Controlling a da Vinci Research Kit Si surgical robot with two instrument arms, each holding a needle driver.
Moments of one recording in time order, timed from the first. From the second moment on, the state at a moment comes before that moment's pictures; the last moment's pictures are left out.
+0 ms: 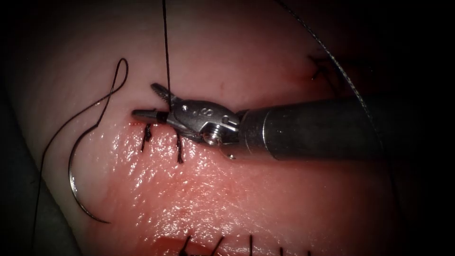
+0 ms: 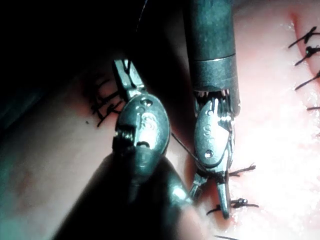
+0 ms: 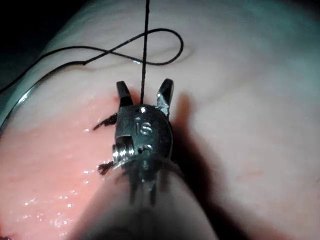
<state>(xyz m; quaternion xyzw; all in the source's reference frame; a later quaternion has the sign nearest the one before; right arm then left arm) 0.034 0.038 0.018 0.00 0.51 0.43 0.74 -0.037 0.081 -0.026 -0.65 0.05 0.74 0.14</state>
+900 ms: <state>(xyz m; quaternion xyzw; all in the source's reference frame) 0.035 0.039 0.017 0.00 0.52 0.43 0.74 -0.038 0.081 -0.026 -0.65 0.05 0.74 0.14</state>
